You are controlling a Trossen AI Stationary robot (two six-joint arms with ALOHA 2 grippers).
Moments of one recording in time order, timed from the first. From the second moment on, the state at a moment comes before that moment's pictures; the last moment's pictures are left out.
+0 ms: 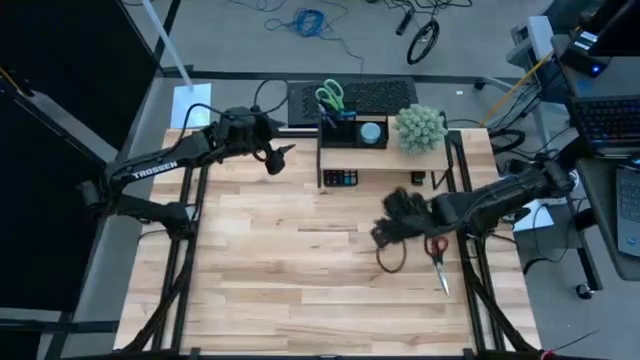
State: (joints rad) left arm 0.52 1.22 1.02 -0.25 -0.04 0.27; right arm 0.23 1.29 1.03 -0.68 0.50 0.81
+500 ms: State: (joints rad) left arm 0.51 1.22 1.02 -0.30 -0.06 0.25; right arm -0.37 1.35 1.36 -0.32 0.17 0.05
